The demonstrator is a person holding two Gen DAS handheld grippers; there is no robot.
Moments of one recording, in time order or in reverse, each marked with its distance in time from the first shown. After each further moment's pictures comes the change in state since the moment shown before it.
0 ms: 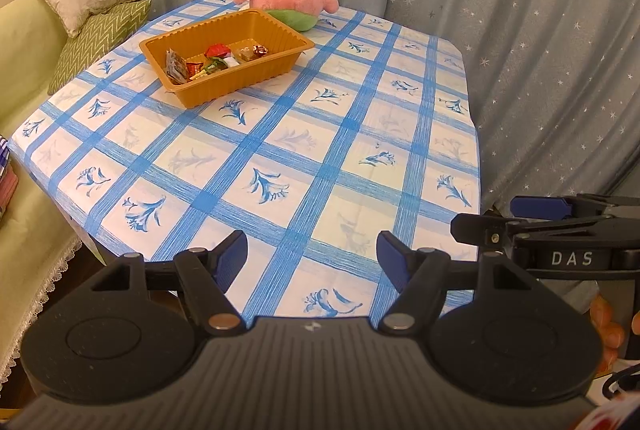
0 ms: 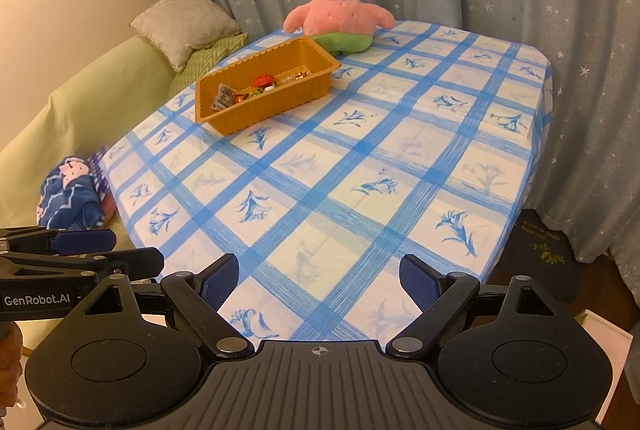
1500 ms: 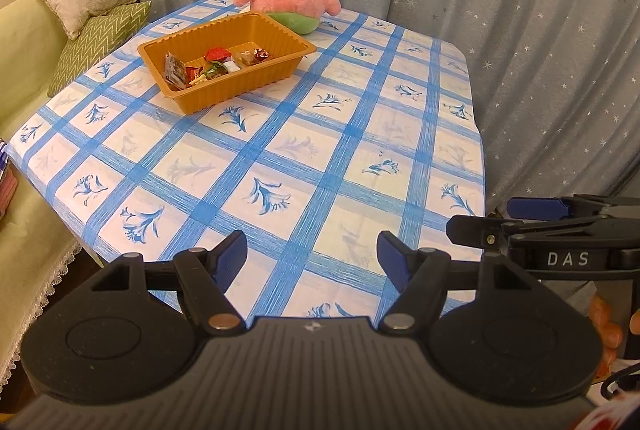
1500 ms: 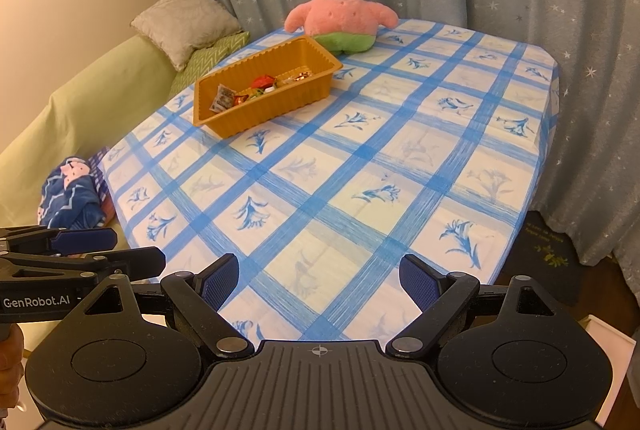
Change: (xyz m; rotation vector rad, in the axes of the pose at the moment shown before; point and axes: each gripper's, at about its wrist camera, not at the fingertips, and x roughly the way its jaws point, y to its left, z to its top) left arm 0.005 0.001 0.005 0.000 0.001 0.001; right arm 0.007 0.002 0.004 0.001 0.002 0.001
